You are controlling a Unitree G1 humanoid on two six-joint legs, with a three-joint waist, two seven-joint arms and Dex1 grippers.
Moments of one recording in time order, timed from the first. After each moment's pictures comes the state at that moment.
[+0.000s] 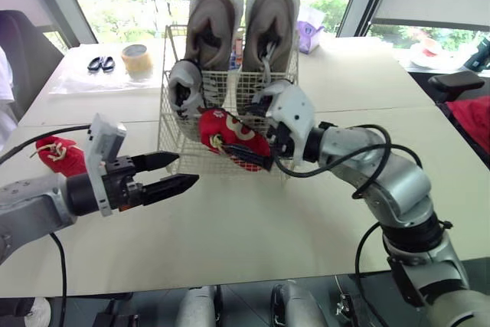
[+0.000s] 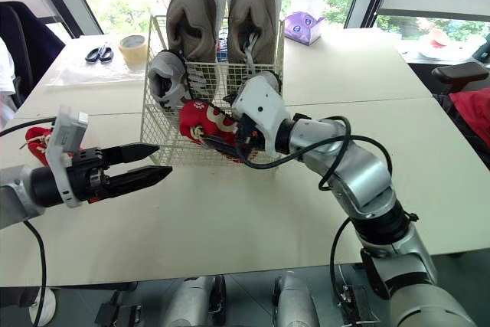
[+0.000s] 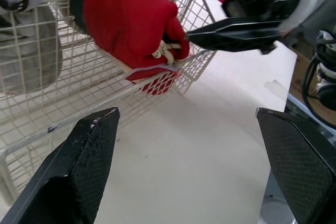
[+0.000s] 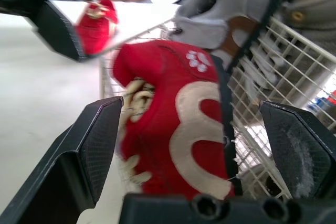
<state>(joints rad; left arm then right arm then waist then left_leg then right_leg) -0.12 1.01 0.42 -0.57 -1.40 0.94 -0.50 -0.74 -0.47 0.28 -0.48 0.39 0.84 0.49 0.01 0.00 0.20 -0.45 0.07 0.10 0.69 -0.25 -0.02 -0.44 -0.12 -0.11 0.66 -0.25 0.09</state>
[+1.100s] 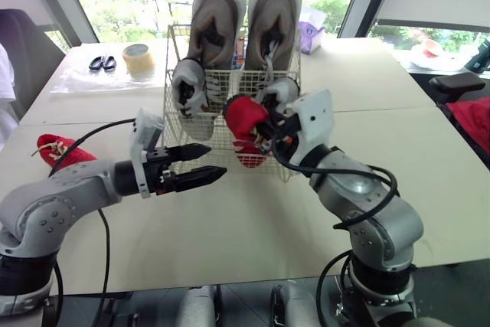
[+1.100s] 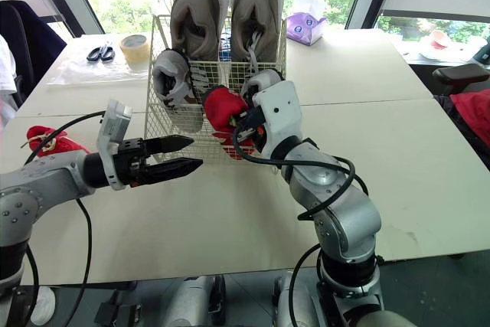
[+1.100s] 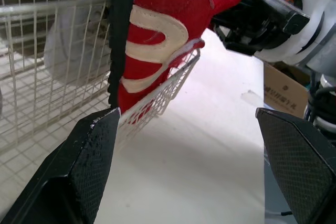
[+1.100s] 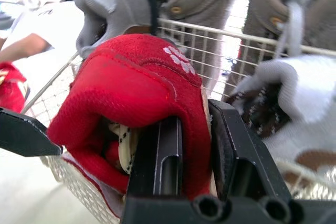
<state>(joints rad) -0.37 0.81 0.16 -0.41 -1.14 0.91 -0.68 -0.50 -0.11 0.09 -0.75 0.30 1.04 0.10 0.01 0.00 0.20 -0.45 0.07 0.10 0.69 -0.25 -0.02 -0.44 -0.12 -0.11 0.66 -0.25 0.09</state>
